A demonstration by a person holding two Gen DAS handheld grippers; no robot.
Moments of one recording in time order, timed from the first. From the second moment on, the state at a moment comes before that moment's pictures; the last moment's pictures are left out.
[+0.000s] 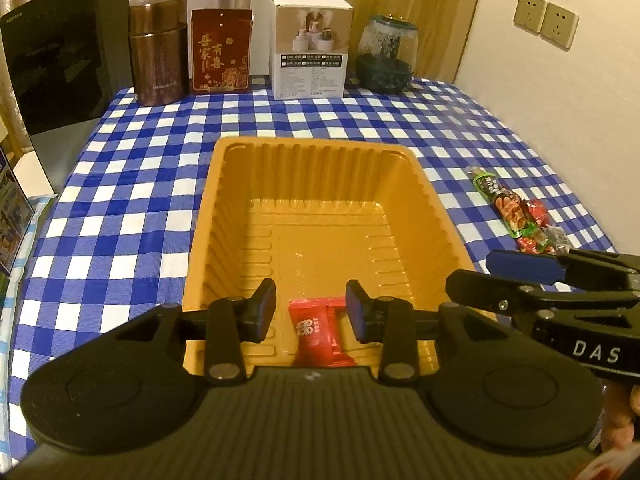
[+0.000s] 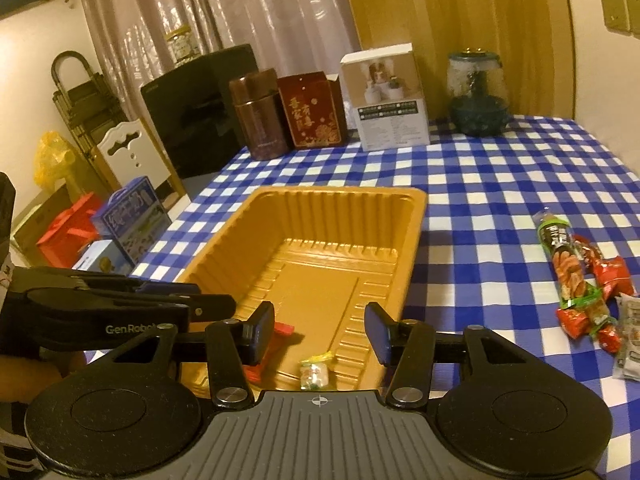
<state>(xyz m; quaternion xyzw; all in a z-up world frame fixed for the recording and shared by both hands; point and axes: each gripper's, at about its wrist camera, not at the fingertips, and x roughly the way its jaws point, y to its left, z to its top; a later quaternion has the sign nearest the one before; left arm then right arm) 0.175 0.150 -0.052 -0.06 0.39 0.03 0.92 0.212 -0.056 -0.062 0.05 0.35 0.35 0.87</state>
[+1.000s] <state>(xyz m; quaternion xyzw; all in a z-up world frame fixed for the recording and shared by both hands) 0.177 0.040 0.014 -0.04 0.35 -0.07 0.93 0.188 -0.178 -0.020 0.06 0.35 0.17 0.92</state>
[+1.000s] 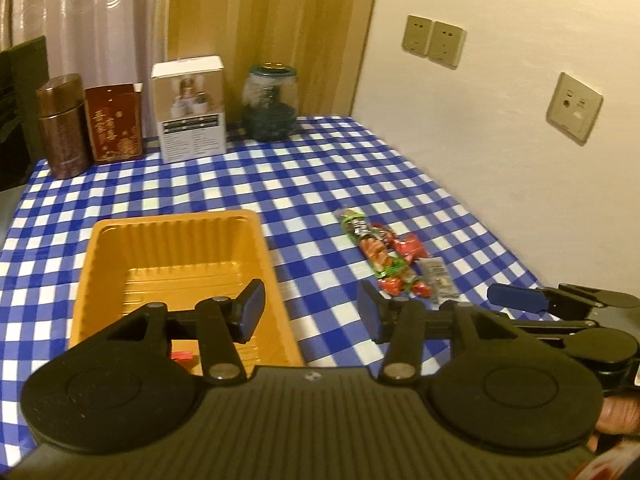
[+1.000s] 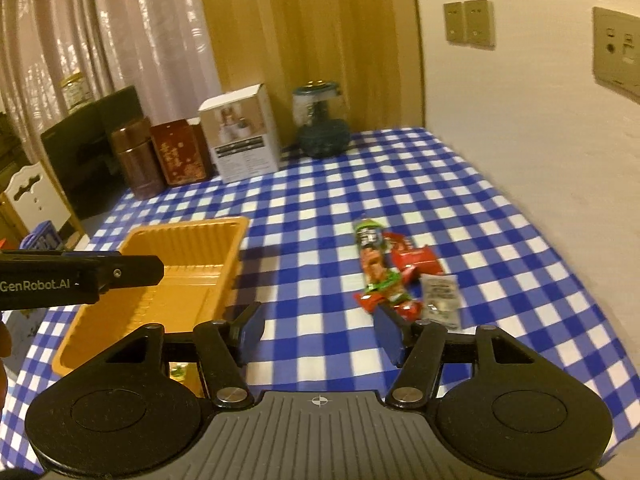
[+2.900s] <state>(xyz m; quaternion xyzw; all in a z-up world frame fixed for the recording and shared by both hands) 0.297 -0.057 -0.091 0.02 0.41 -0.13 0.90 0.310 -0.245 -0.131 0.10 0.45 0.10 0.88</state>
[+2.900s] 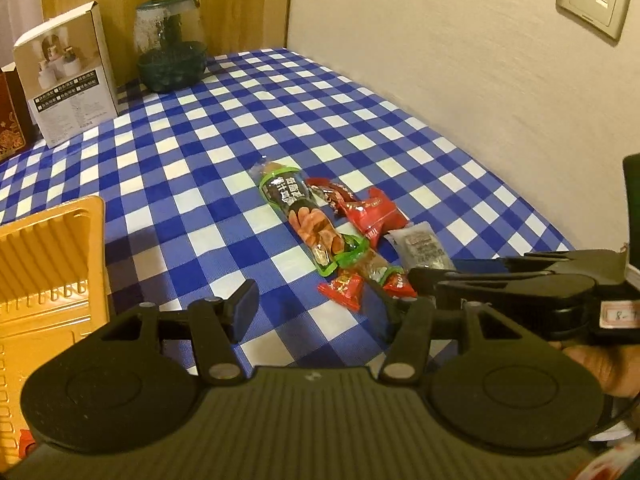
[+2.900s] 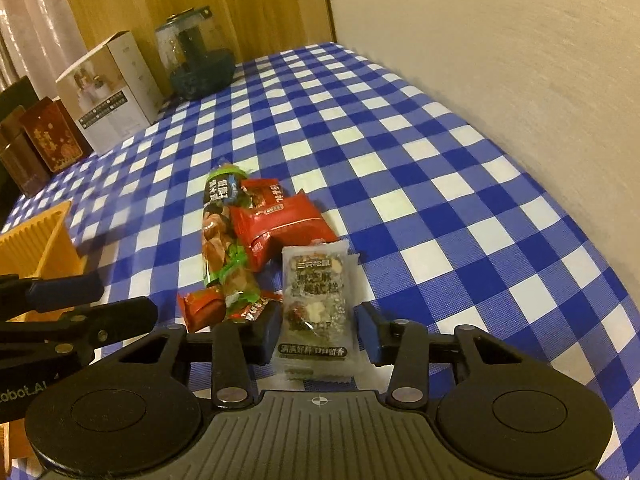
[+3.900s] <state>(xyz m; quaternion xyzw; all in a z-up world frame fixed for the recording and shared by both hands) 0.317 -0.098 -0.126 0.06 0.45 -0.19 0.87 0.289 -0.269 -0.124 0.14 0.47 0.06 0.87</state>
